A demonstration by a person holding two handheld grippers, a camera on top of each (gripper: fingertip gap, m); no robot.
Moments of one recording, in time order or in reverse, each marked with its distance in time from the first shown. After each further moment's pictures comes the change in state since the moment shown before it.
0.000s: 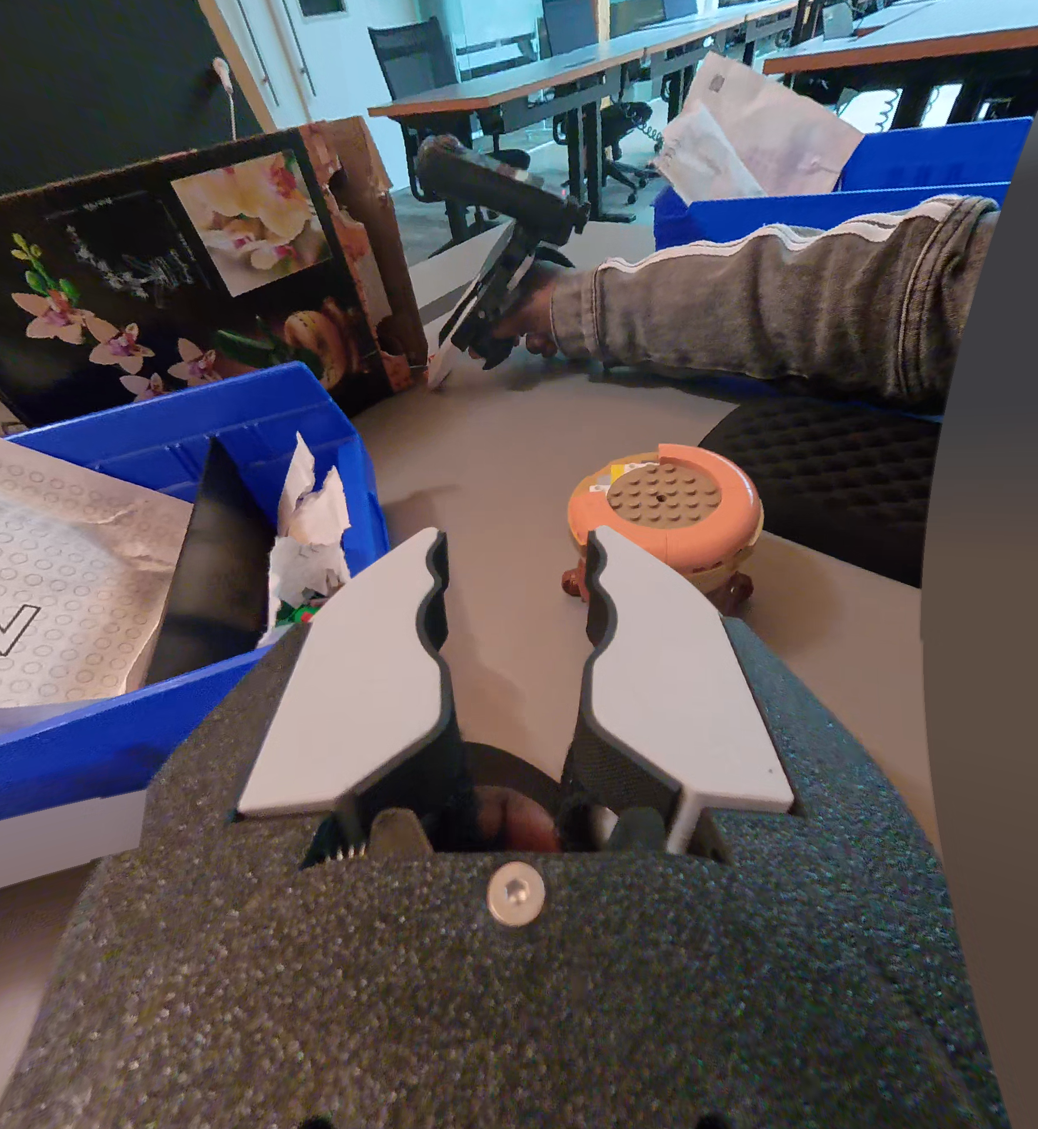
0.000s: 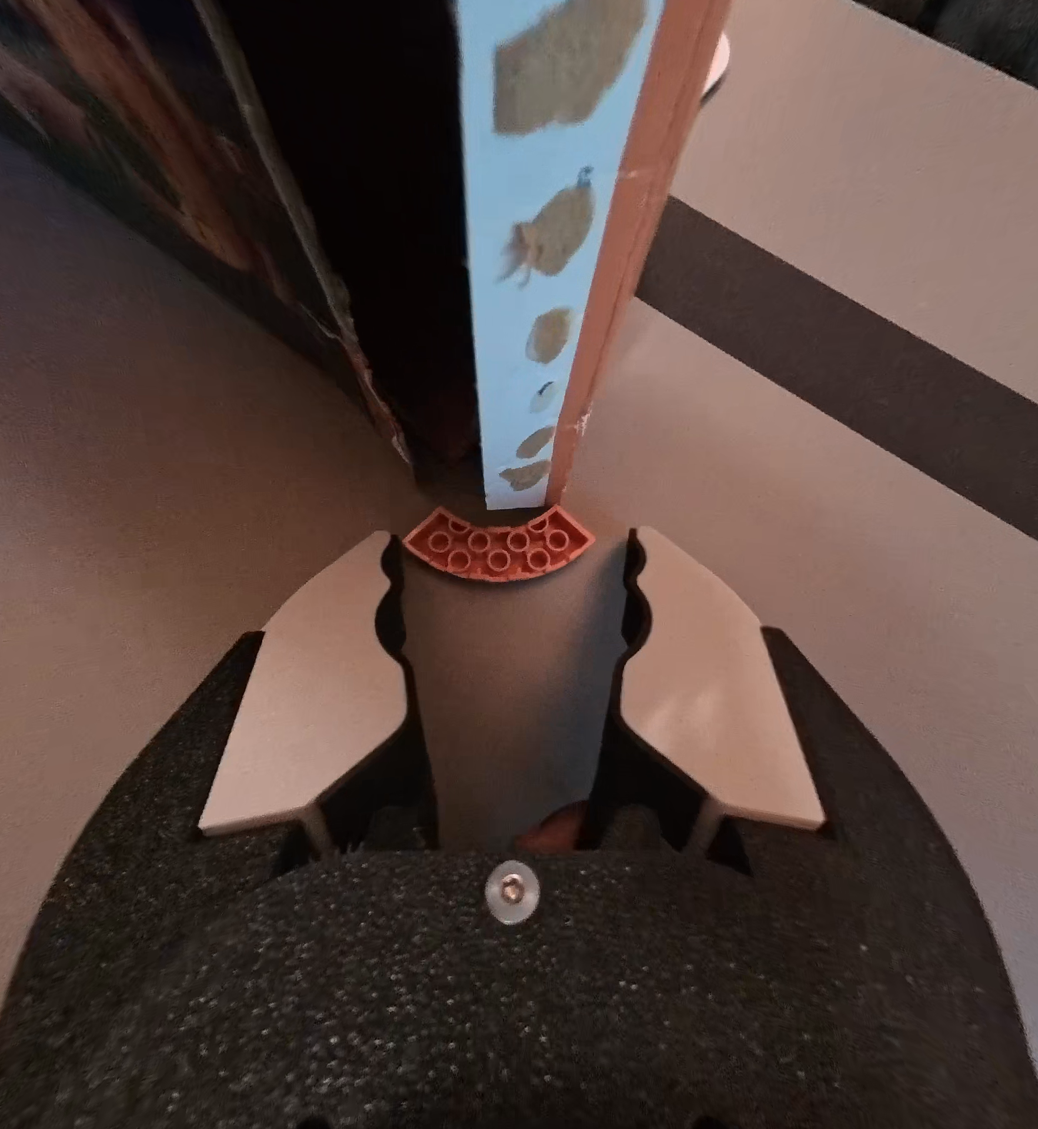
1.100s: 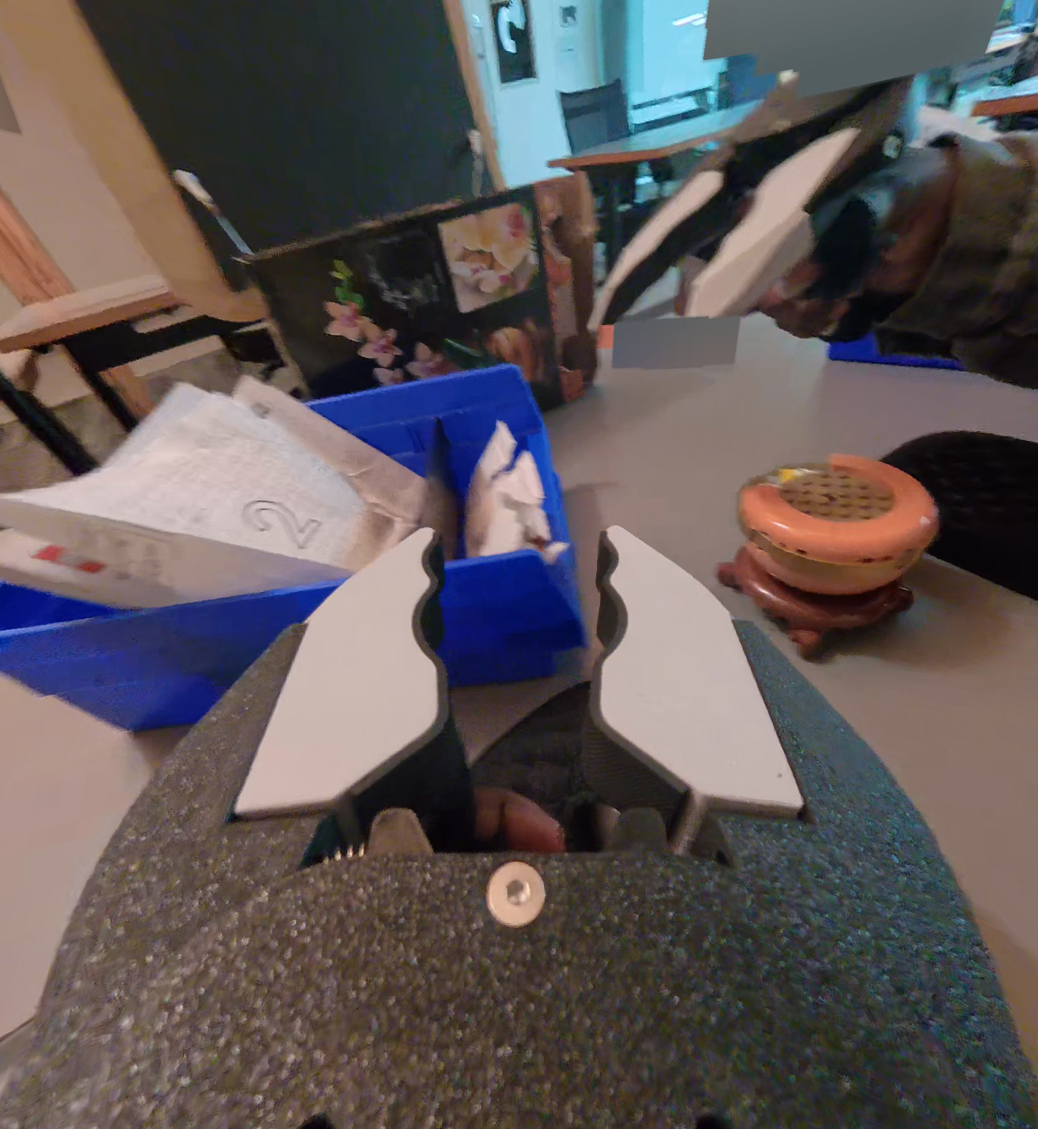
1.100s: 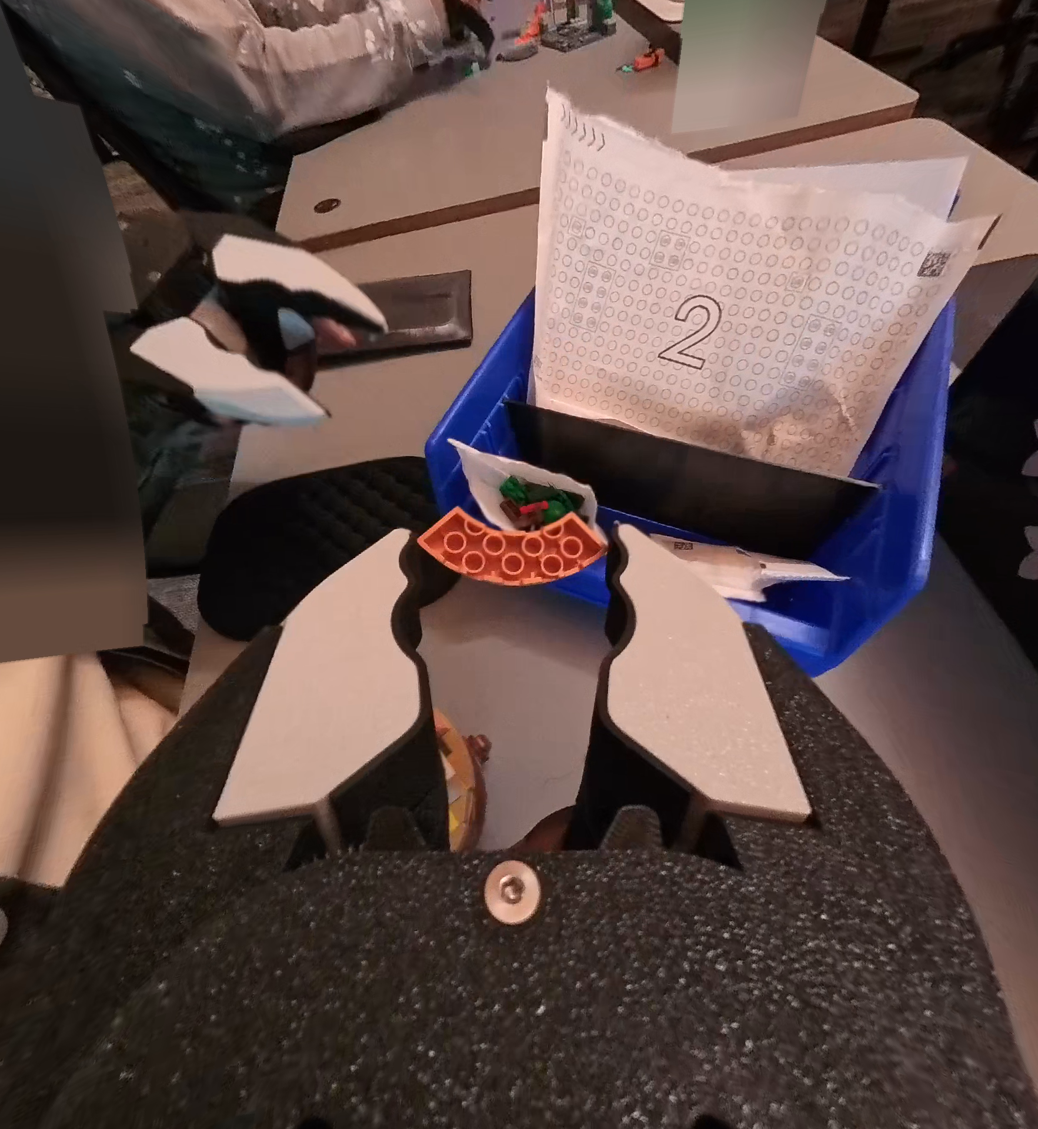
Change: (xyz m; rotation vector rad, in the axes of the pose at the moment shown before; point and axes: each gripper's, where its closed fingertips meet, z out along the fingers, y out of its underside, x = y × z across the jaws) left arm -0.072 -0.005 -0.064 0.065 -0.278 -0.021; right arm -0.288 -0.063 -0.156 0.207 -0.727 -0.321
